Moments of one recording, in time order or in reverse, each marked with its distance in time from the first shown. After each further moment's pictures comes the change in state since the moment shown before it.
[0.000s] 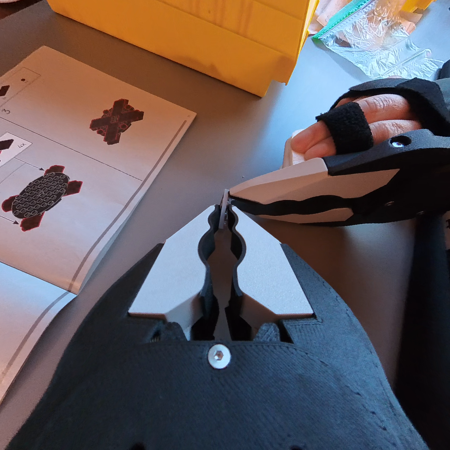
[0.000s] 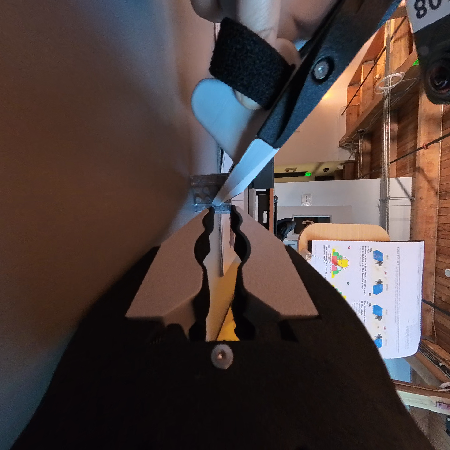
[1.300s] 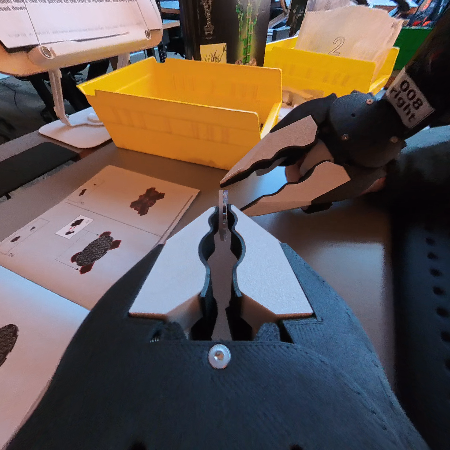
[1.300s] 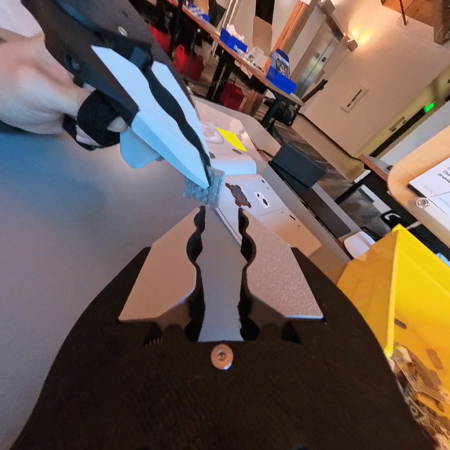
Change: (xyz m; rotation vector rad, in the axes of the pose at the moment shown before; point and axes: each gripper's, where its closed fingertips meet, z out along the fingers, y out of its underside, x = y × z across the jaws) left arm 0.017 -0.052 -0.043 0.334 -0.057 0.136; right arm 0.053 0.006 -0.021 0.271 -0.173 0.877
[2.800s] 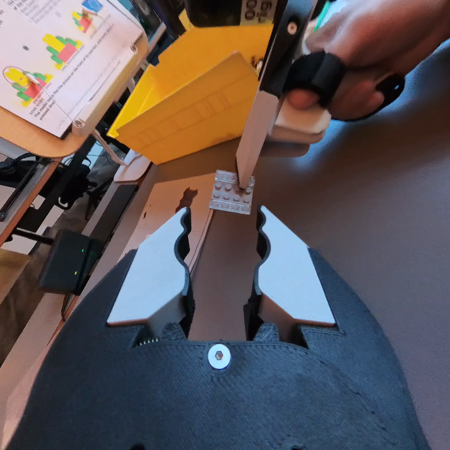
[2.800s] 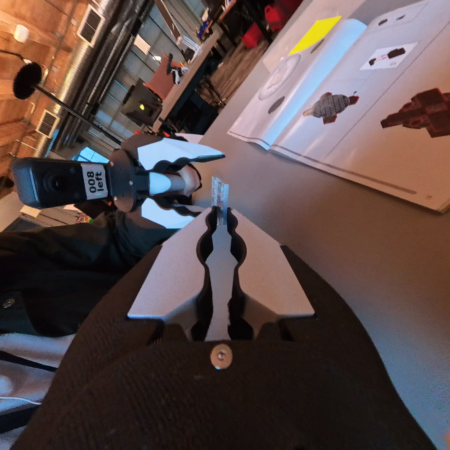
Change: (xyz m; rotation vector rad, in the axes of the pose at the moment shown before) left arm -0.004 0.020 0.007 -0.126 -0.168 0.549; right arm -0.017 0.013 0.001 -0.097 -0.568 1.157
